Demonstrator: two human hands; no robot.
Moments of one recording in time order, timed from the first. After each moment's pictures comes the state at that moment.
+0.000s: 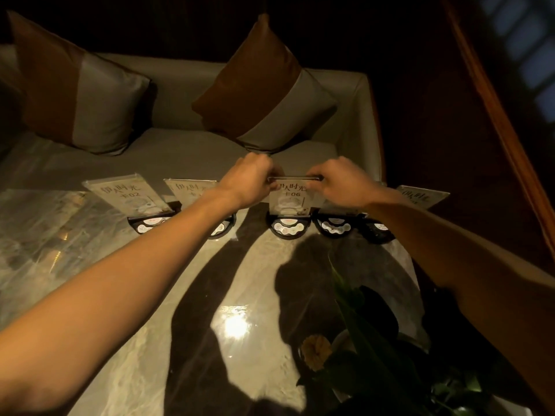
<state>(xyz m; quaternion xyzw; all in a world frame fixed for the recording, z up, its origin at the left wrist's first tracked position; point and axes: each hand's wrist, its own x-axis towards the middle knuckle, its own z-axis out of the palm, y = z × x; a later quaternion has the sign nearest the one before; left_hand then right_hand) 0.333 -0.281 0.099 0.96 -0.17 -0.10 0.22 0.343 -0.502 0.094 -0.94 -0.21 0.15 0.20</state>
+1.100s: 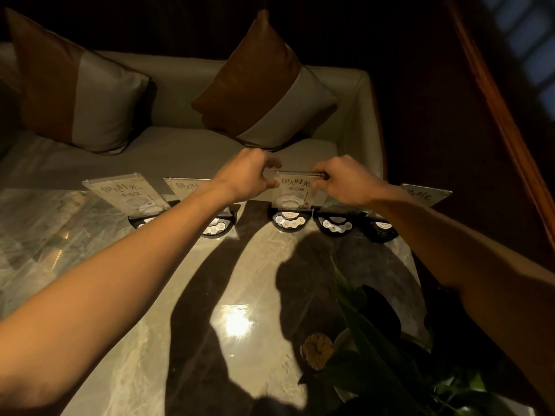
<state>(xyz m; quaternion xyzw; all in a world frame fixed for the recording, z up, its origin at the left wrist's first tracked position) 0.343 -0.272 0.100 0.95 -0.15 -0.13 0.23 0.348 -0.508 0.087 -0.94 -0.18 0.17 0.21</state>
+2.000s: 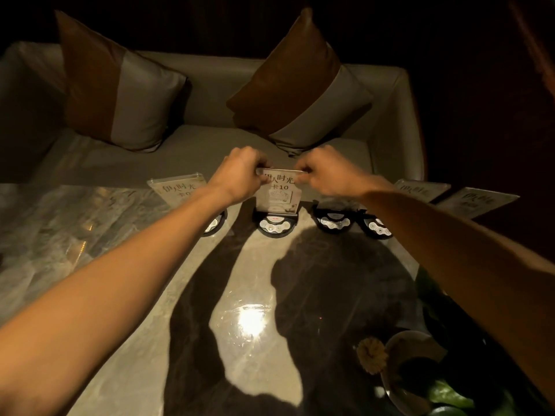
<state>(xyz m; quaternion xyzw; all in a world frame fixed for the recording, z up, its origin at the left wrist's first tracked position) 0.336 -0.162 0.096 0.96 -0.09 -0.09 0.24 0.357 -0.368 0.103 -0.93 -0.23 0.18 0.21</state>
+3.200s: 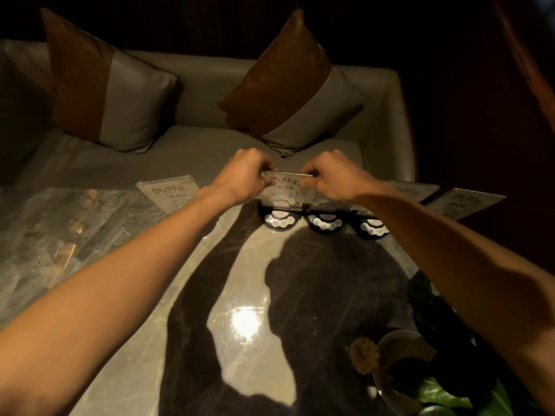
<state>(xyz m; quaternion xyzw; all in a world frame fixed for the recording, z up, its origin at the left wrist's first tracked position) 0.342 -0.179 0.090 0.95 -0.11 -0.09 0.27 0.356 -0.394 0.097 -0.94 -0.21 0.17 0.21</state>
